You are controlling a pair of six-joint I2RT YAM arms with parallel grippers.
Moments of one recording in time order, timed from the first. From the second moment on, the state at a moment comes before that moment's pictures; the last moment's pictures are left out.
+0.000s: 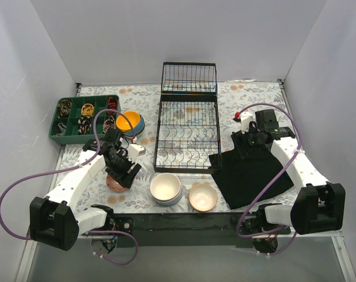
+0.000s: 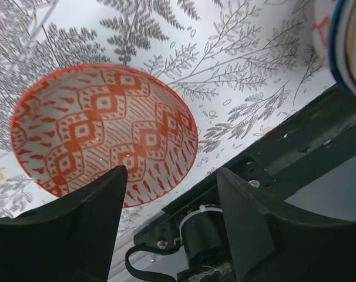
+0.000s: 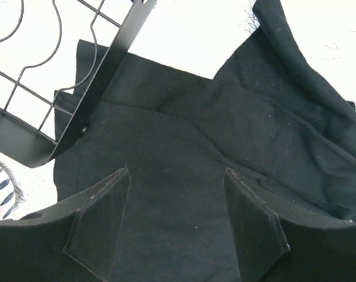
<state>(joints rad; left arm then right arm) -0.28 1.15 0.88 -1.11 0.25 0.43 0.16 1.26 0.95 -0.73 -0.27 -0.34</state>
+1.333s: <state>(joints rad) -0.35 1.14 0.87 -1.07 0.10 0.33 0.16 1.20 0.93 -0.71 -0.24 -0.32</state>
